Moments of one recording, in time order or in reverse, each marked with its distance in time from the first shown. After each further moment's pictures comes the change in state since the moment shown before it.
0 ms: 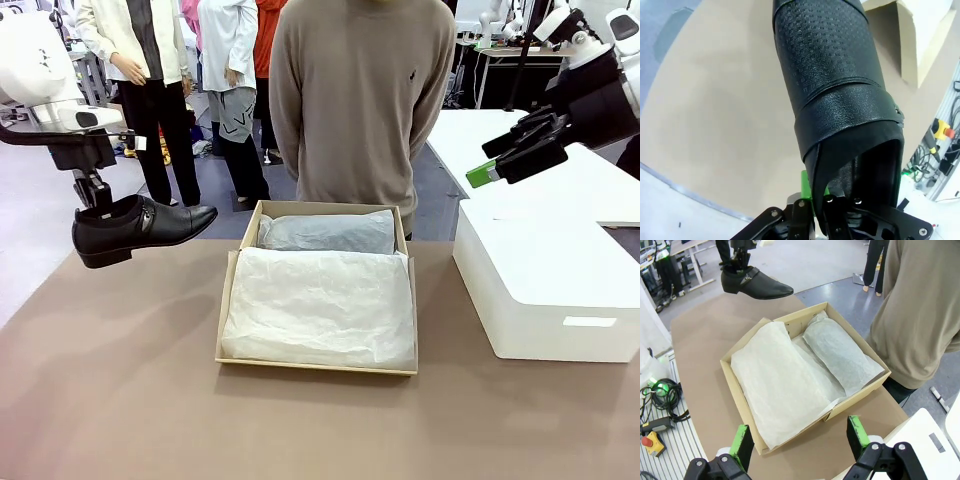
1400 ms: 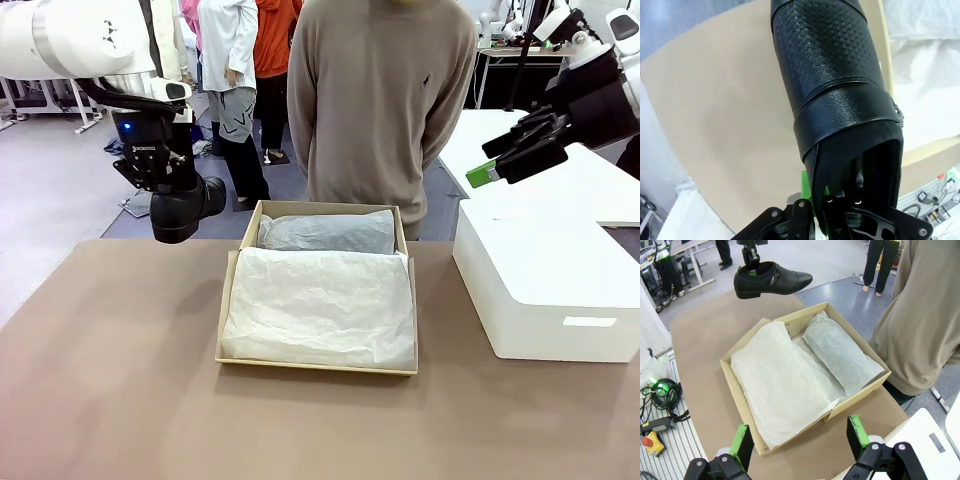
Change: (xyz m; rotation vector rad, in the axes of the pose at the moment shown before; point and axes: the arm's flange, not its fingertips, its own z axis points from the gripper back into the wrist) left arm 0.085 -0.109 0.023 0.176 -0.057 0.654; right arm 0.000 0.000 0.000 0.000 0.000 0.000
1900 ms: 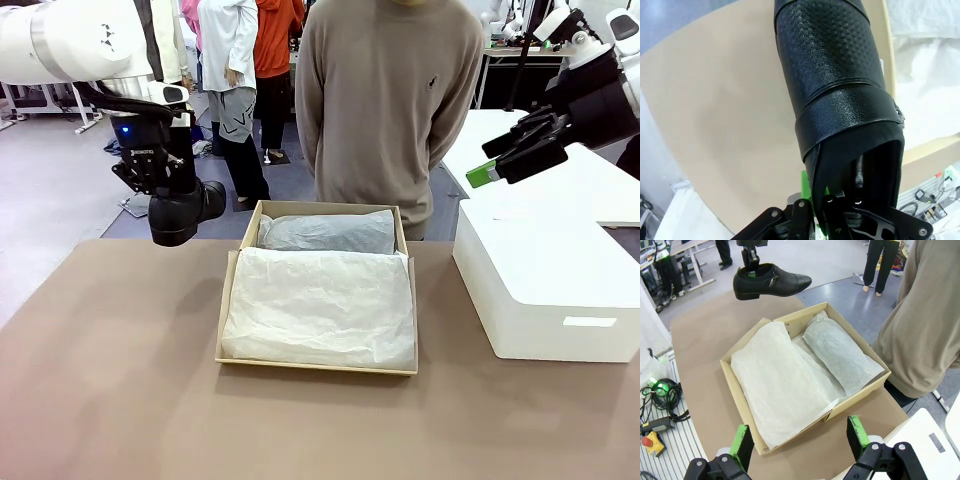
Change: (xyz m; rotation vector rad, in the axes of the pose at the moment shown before) left arm 0.001 0.005 -0.006 -0.020 0.018 0.006; right arm 0.000 0.000 0.000 0.000 0.000 0.000
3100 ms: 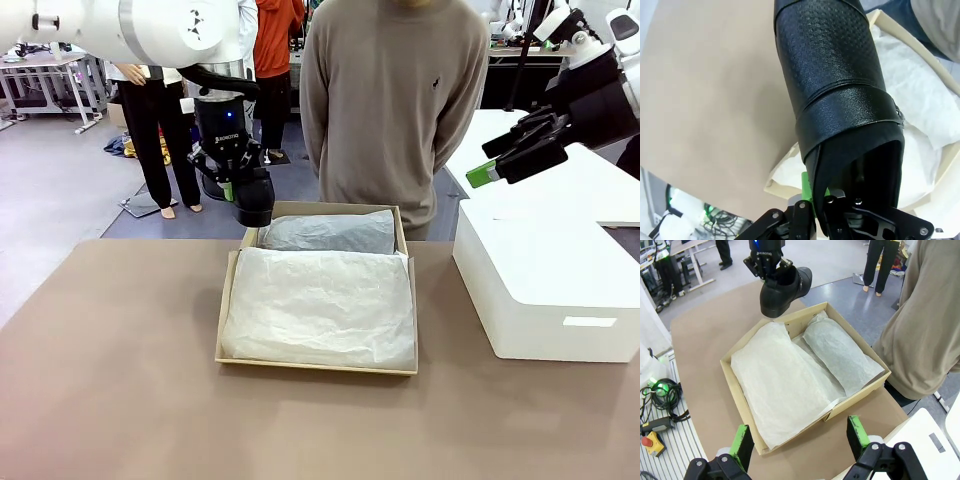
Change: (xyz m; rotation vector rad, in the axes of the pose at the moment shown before) left arm 0.009 -0.145 0.017 0.040 -0.100 0.702; right arm 0.000 0.000 0.000 0.000 0.000 0.000
